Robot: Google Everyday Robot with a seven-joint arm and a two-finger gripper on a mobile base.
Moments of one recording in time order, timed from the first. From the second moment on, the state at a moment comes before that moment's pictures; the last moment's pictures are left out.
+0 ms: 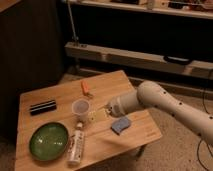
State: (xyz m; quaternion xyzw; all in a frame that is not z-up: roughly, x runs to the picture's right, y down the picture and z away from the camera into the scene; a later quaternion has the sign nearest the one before) arm -0.035 0.107 0.636 0.27 -0.41 -0.70 0.52
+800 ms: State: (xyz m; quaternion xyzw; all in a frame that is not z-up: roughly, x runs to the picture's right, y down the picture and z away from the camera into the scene) arm -0.083 0.101 0.639 0.16 -0.30 -0.81 0.49
